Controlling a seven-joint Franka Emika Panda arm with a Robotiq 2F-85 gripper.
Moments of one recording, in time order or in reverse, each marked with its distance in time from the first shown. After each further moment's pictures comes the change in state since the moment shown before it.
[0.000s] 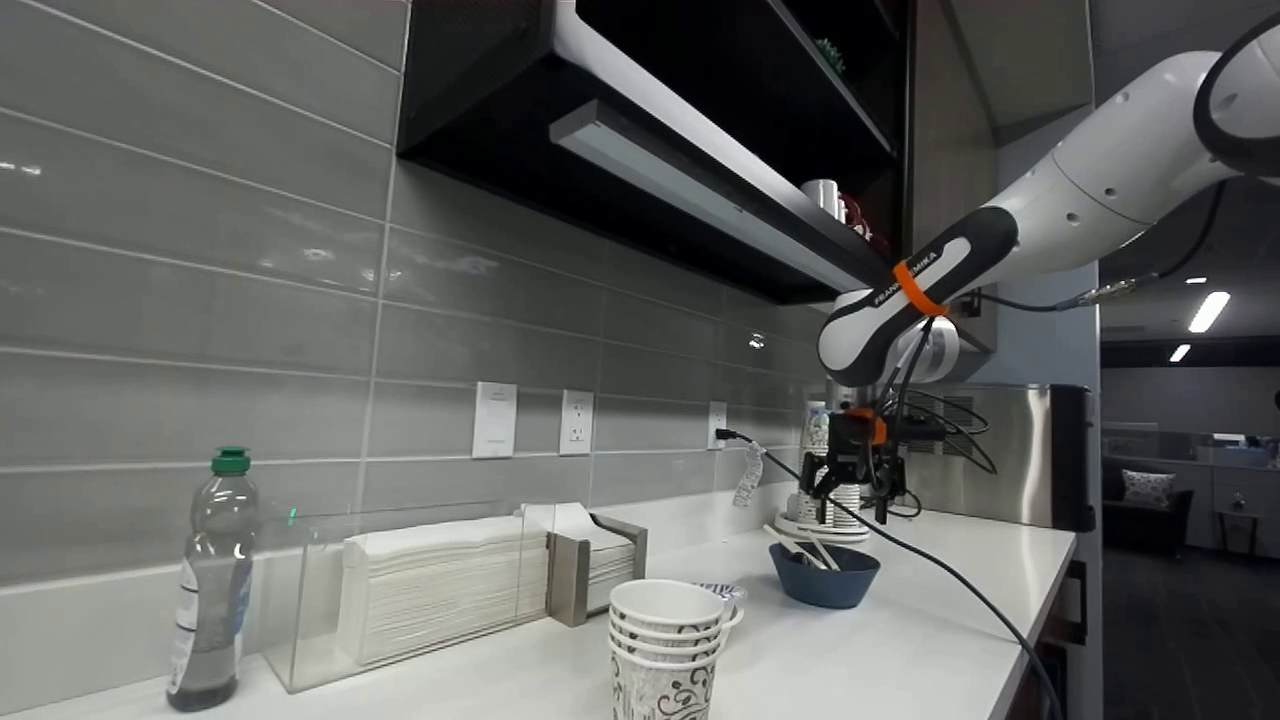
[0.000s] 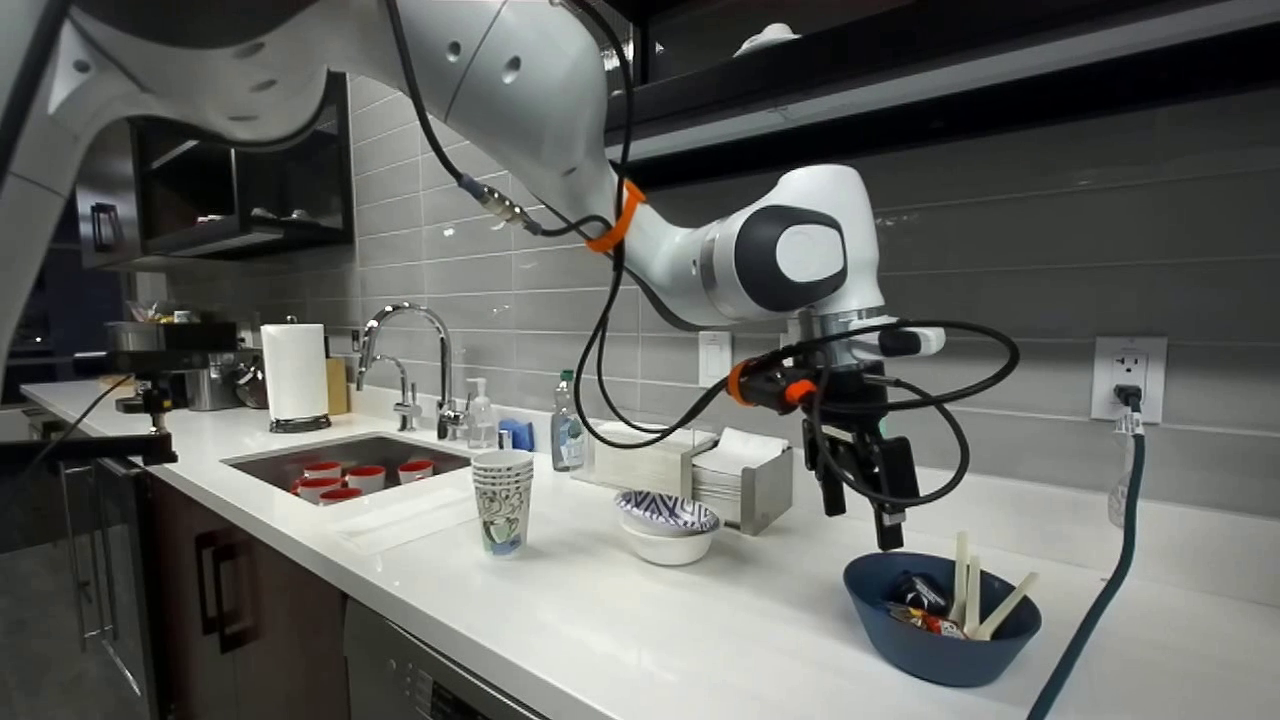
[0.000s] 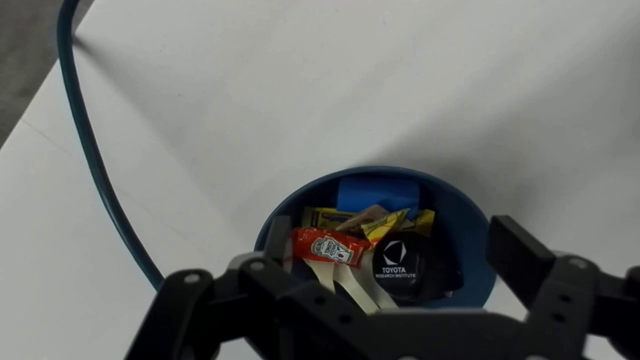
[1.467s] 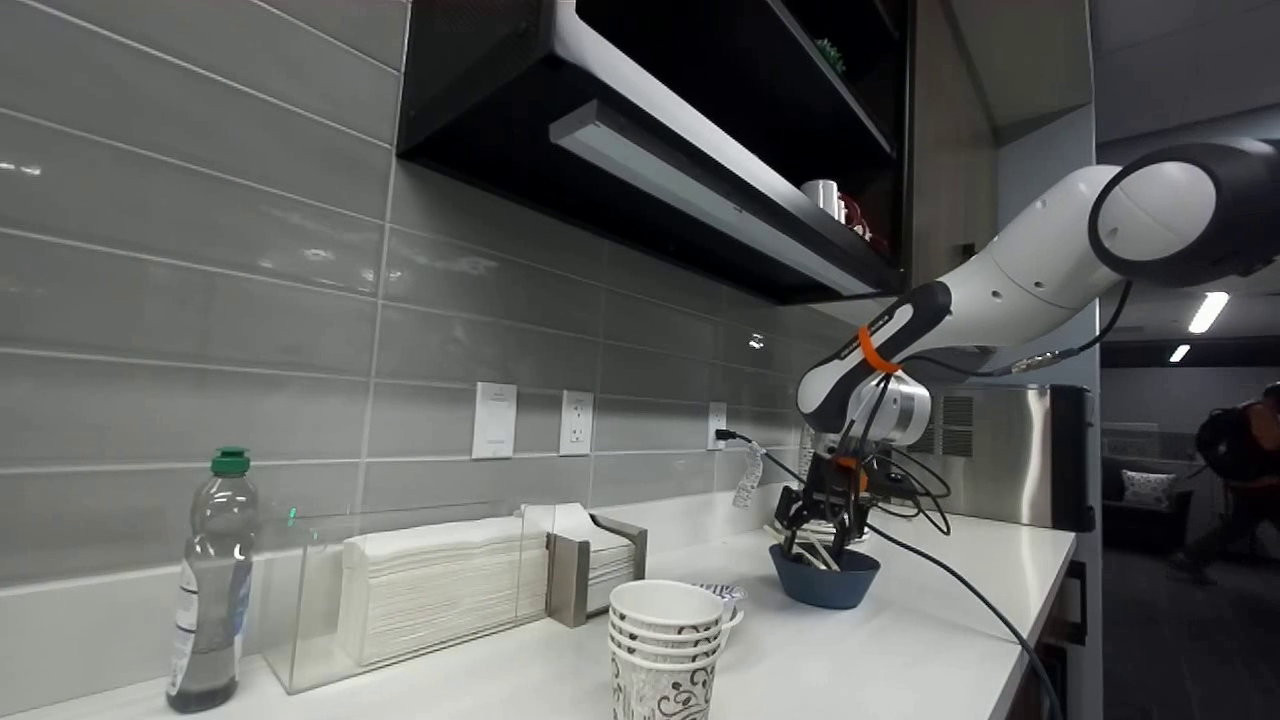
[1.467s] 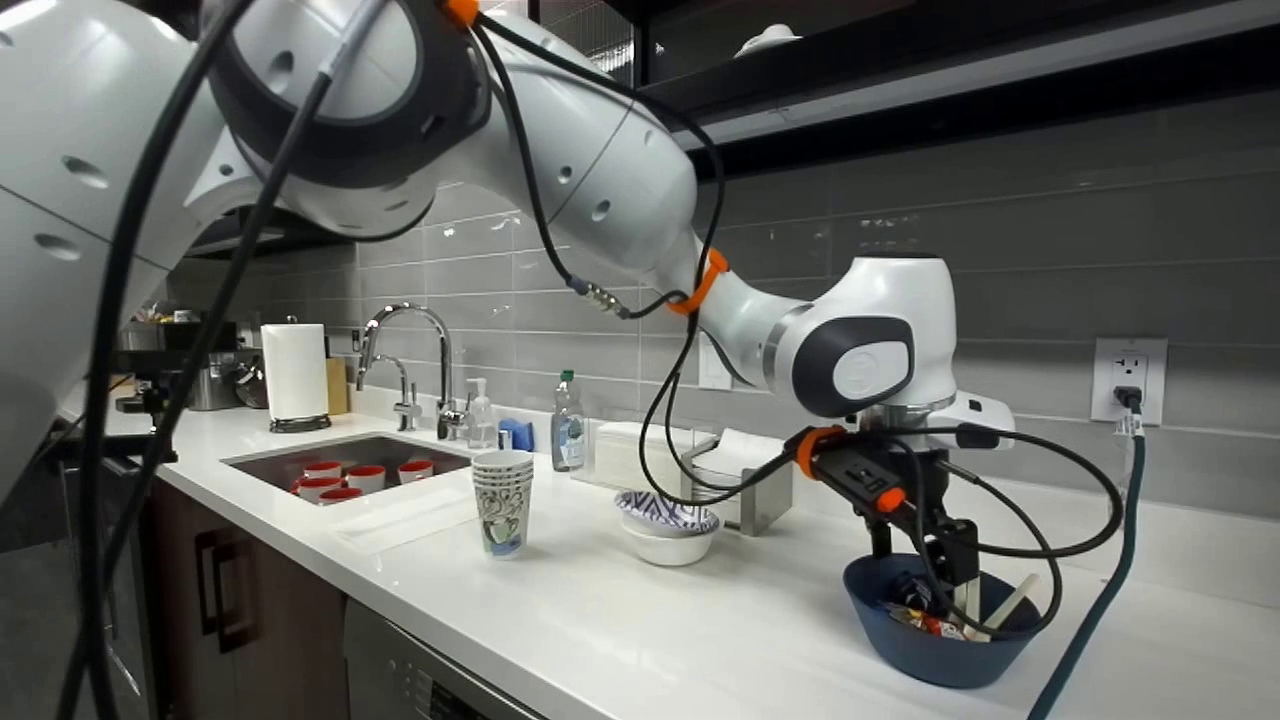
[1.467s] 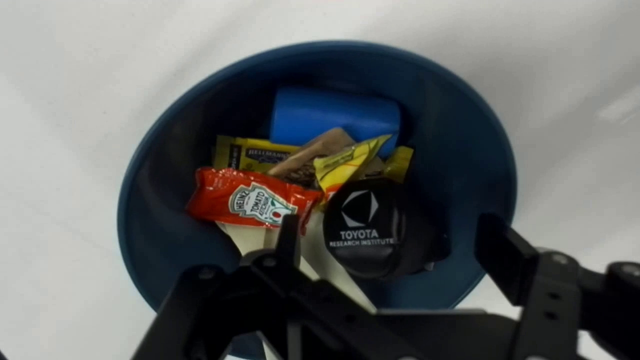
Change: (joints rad) arm -0.082 0.265 0.037 0.200 0.290 0.165 -0.302
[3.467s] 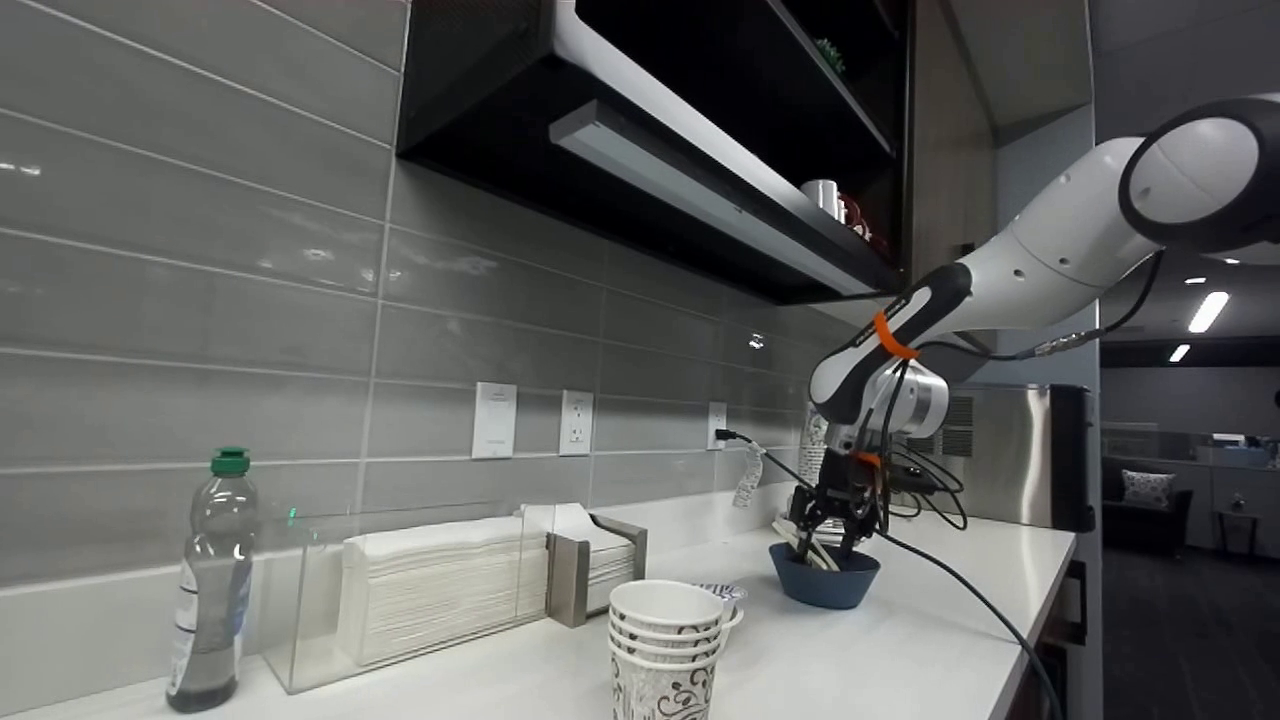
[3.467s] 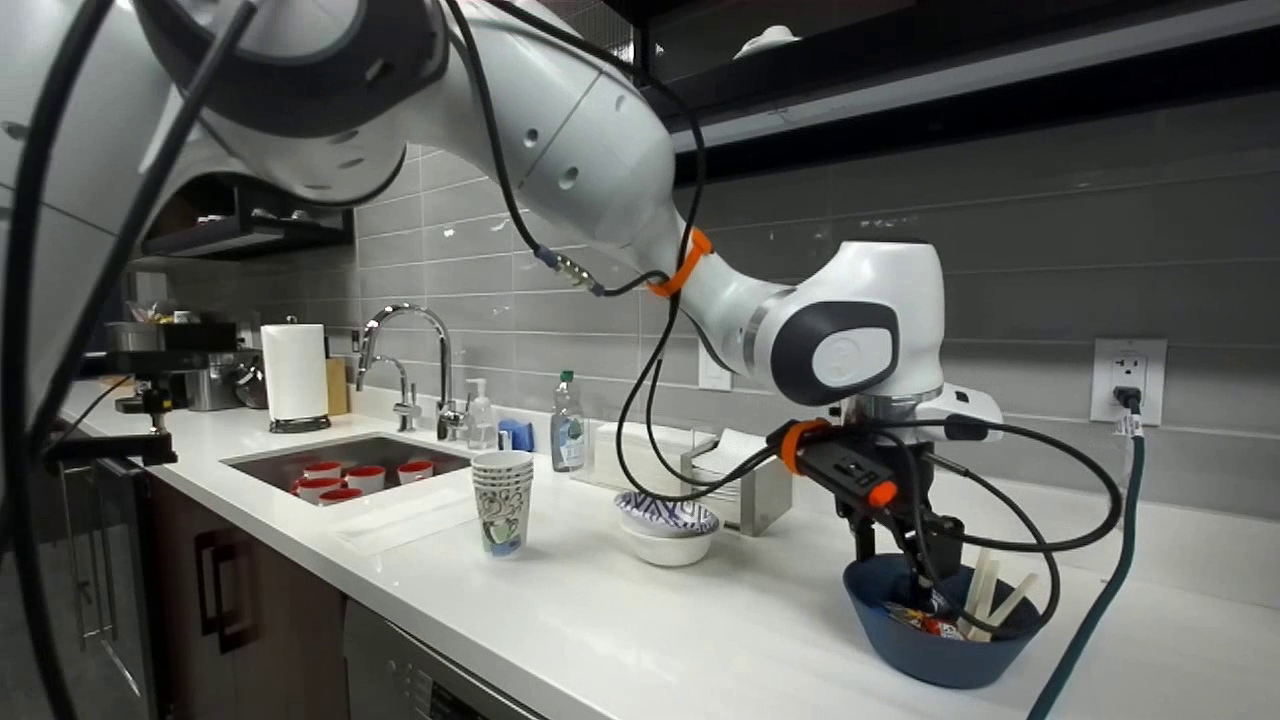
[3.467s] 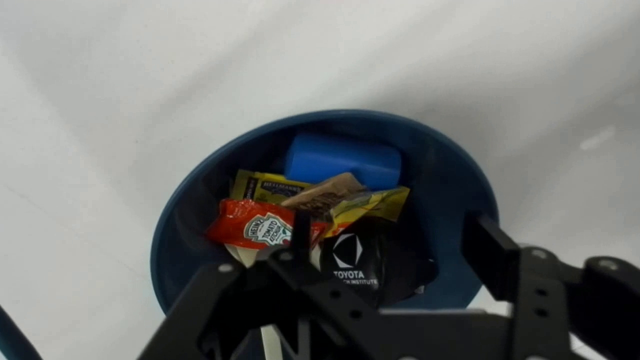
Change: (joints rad) arm -0.008 -0.091 0.008 -0.114 0.006 0.000 -0.090
